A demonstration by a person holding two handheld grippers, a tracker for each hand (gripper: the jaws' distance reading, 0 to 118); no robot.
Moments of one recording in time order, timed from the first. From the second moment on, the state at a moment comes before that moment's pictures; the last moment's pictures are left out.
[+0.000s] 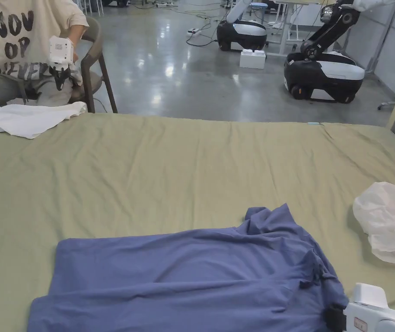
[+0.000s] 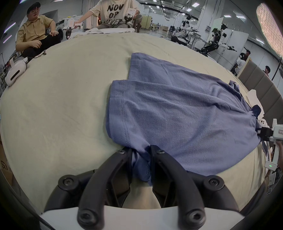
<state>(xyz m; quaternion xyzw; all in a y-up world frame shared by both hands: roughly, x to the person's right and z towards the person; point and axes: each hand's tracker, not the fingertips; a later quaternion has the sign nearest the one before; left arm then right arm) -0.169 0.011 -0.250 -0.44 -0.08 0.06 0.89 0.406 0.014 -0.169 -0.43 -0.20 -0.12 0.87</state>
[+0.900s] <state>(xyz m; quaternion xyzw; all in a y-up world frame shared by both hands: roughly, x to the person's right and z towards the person) -0.233 0.072 -0.163 -0.44 -0.17 -0.02 0.88 0.319 0.057 0.040 -0.42 -0.24 -0.18 0.86</state>
